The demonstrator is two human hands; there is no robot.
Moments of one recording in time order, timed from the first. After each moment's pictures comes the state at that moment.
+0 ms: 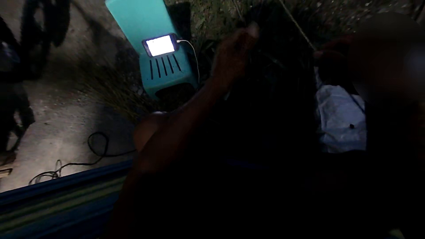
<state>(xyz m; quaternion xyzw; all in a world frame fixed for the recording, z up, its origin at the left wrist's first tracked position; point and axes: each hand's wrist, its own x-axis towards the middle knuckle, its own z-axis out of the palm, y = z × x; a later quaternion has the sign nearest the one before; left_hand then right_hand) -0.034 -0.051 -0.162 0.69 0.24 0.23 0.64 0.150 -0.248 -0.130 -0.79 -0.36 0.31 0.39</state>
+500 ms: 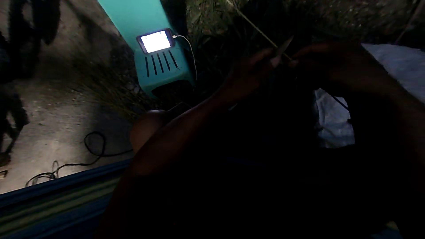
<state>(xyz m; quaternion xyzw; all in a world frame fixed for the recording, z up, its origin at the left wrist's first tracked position) -0.040 -0.087 -0.165 0.72 0.14 0.08 0.67 0.120 -0.237 -0.120 -0.79 -0.42 0.33 0.30</state>
